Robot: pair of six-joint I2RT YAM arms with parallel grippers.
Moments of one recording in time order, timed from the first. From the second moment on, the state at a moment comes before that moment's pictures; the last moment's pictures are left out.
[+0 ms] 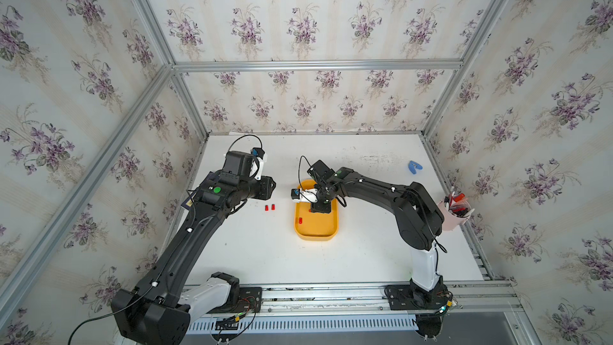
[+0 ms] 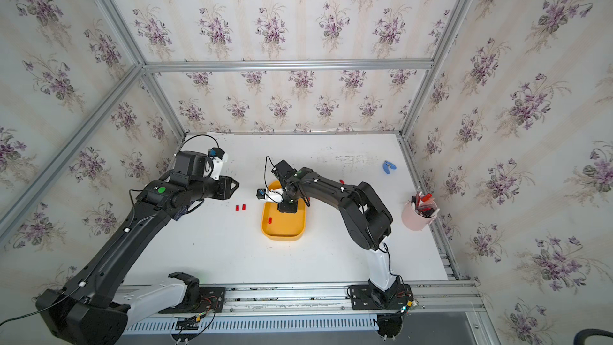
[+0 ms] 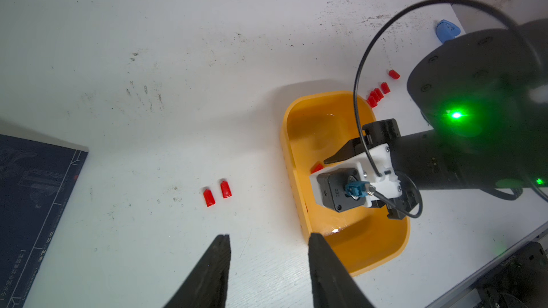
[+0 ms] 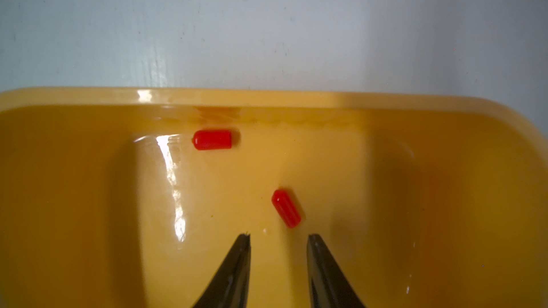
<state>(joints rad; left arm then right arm) -0.28 1.14 1.15 -0.83 0.16 -0.16 0.80 2.01 1.49 -0.71 -0.20 -0.76</state>
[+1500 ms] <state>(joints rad) -0.23 1.13 1.13 -0.83 0.18 -0.14 0.82 2.06 1.42 -0.56 -0.15 -0.71</state>
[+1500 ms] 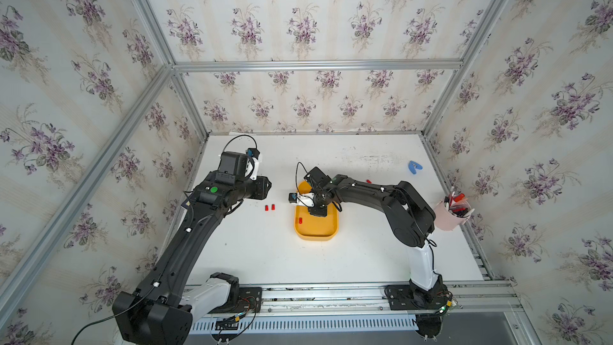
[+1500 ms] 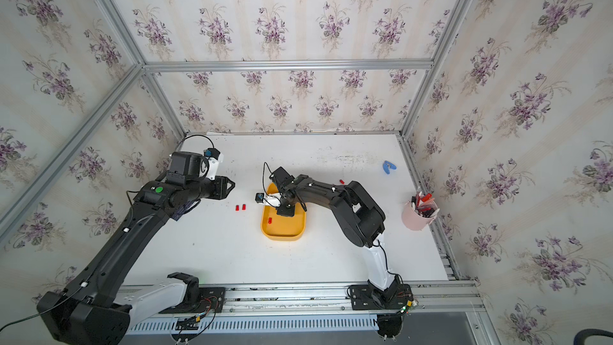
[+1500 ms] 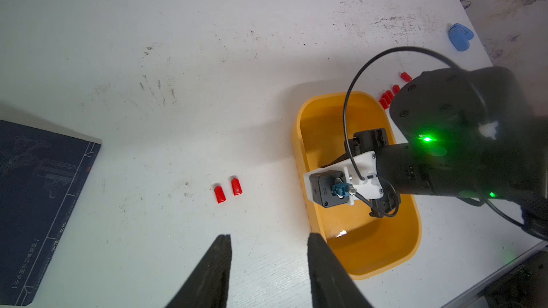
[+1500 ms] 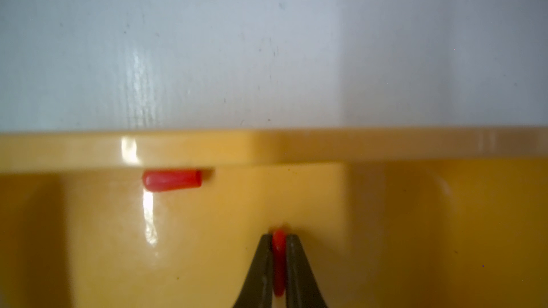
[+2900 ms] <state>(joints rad) -0.23 1.16 1.13 -0.83 0.19 -0.16 0.50 1.66 1.12 -0.42 -0.07 0.06</state>
